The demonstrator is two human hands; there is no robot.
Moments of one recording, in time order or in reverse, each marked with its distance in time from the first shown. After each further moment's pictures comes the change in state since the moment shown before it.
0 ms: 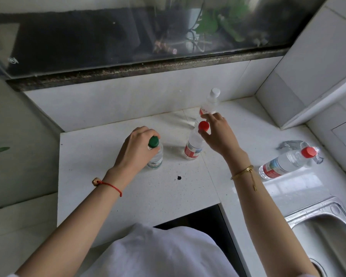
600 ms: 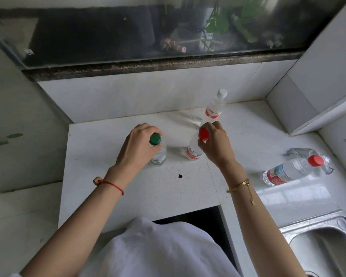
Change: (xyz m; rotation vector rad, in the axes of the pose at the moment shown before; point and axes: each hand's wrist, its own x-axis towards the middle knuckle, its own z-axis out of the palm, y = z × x) left_hand -0.011 0.013 -0.003 -0.019 0.060 -0.085; right_hand -0.021 -0.006 0.015 0.150 -0.001 -0.014
